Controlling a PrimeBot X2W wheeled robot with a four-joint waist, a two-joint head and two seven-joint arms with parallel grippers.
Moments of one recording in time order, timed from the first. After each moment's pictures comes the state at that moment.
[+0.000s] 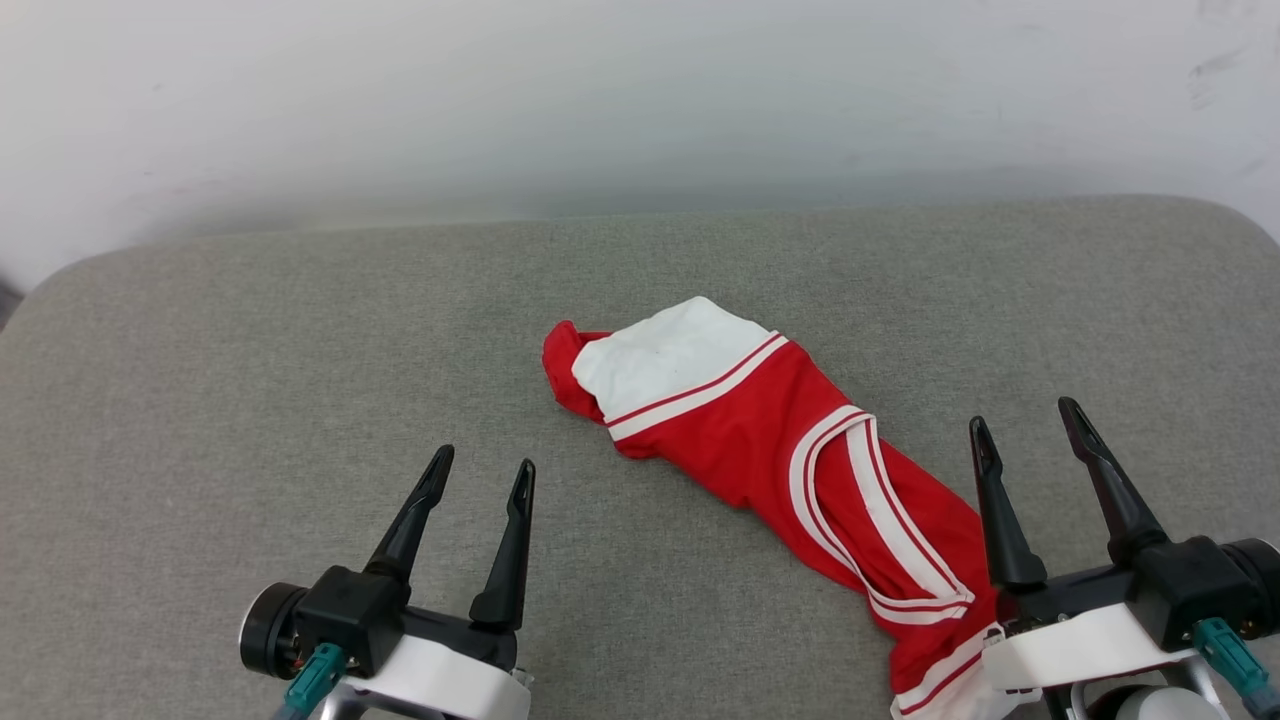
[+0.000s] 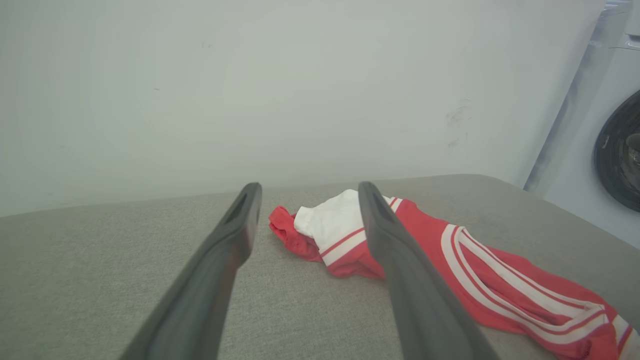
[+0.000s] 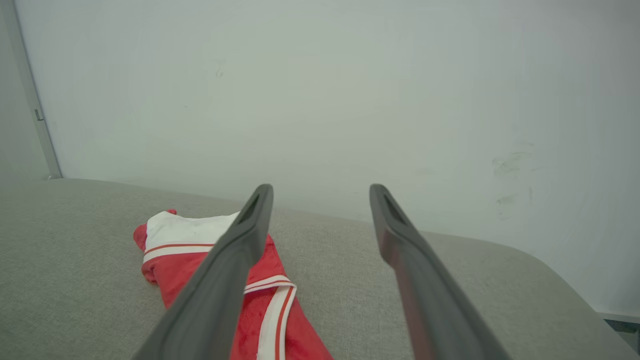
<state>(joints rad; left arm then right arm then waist) -0.01 0.12 -0.21 -0.02 -0.21 -0.07 -0.26 -0.02 -0.05 0.01 -0.03 -0.02 0.13 -0.26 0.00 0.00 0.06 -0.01</state>
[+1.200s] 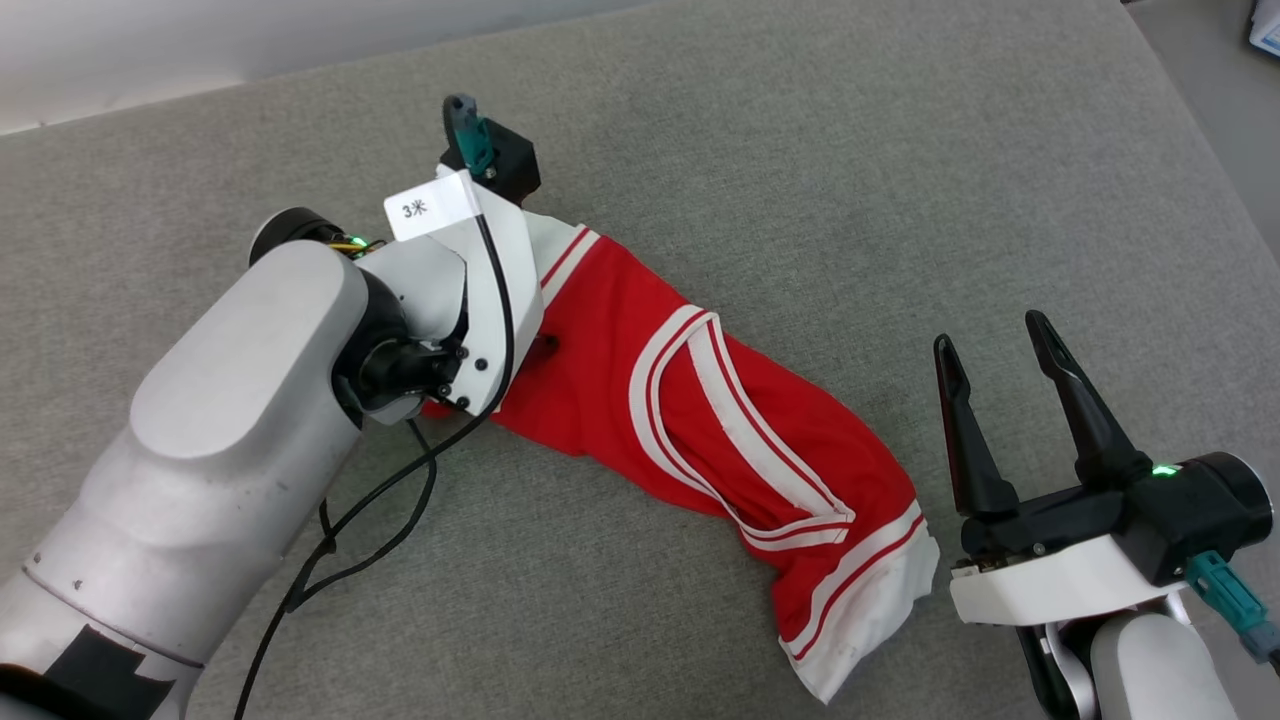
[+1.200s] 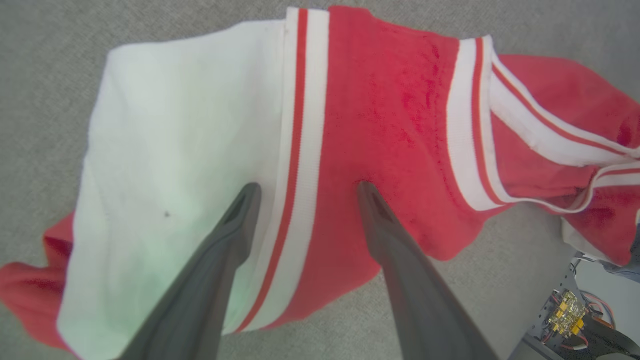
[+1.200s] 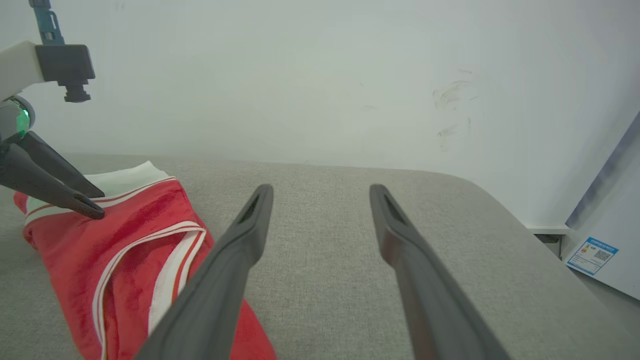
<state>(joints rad) -0.97 0.43 -0.76 0.38 -0.83 -0.13 0.94 -0.14 -0.05 0.07 -0.03 0.04 0.13 -0.26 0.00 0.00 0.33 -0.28</state>
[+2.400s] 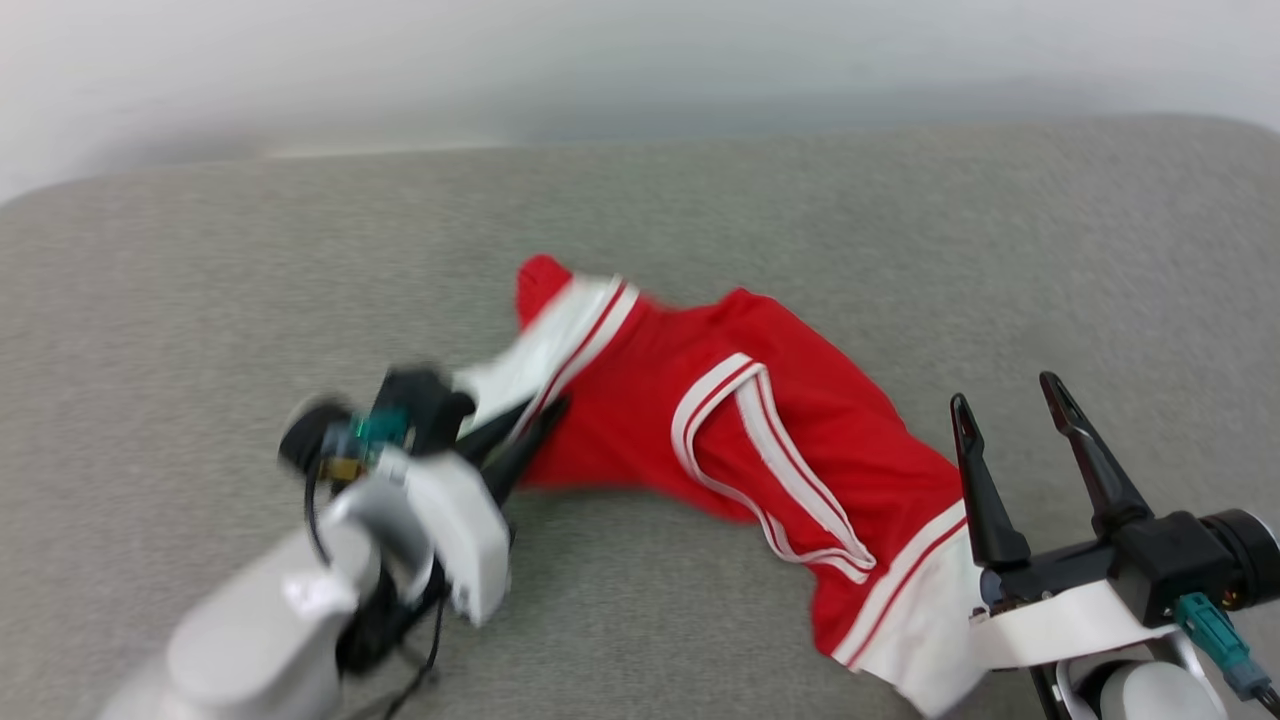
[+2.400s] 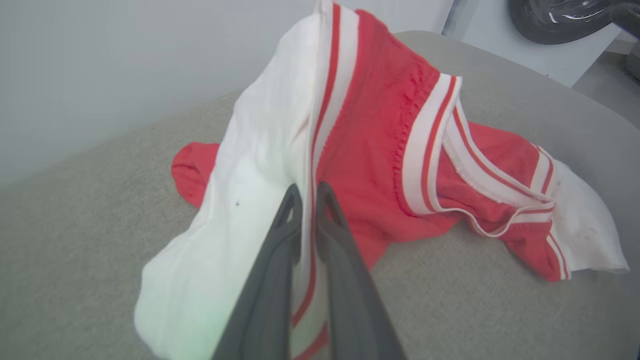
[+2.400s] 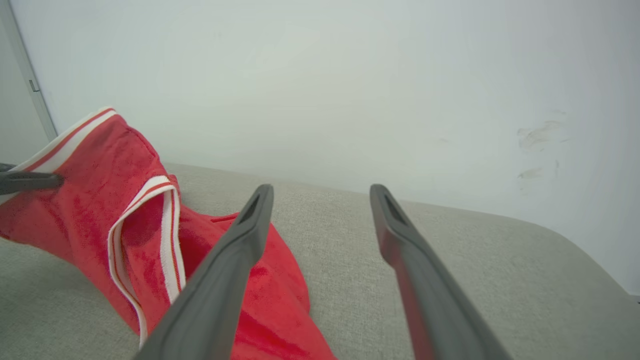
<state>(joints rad) -0.66 0.54 -0.91 0.29 -0.79 -0.08 -0.09 -0.07 -0.05 0.03 -0.01 -0.03 0.13 -0.26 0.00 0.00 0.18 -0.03</state>
